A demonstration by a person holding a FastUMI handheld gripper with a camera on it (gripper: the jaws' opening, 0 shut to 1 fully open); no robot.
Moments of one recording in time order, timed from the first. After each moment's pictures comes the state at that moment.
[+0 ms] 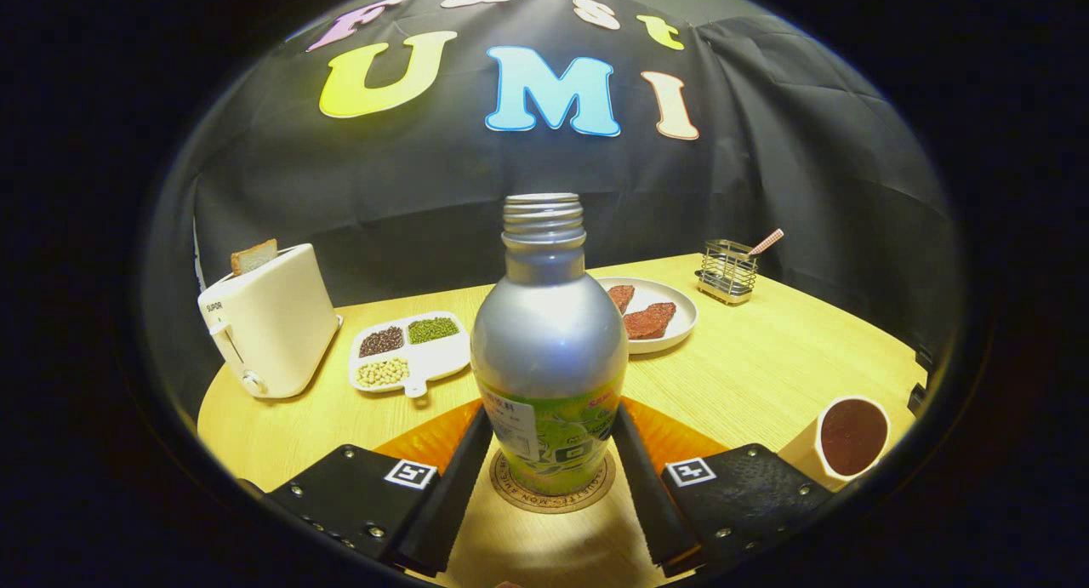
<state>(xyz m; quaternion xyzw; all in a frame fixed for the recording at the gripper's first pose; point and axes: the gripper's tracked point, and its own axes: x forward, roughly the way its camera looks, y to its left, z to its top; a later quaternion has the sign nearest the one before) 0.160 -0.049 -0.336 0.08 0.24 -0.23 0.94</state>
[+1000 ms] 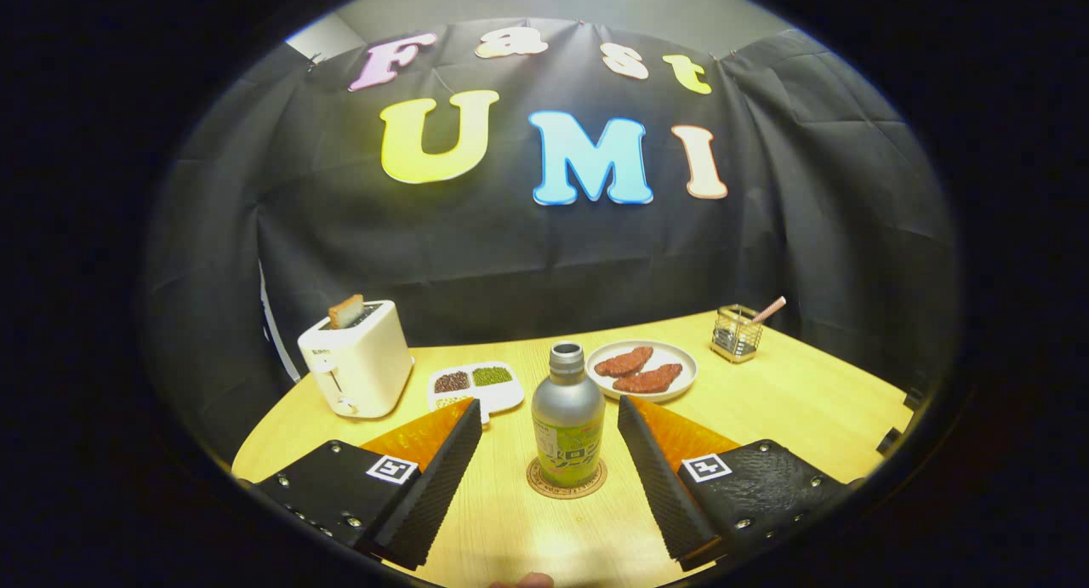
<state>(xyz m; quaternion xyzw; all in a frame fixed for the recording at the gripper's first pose) 0.098 -0.021 -0.205 0.06 0.15 -0.14 0.98</state>
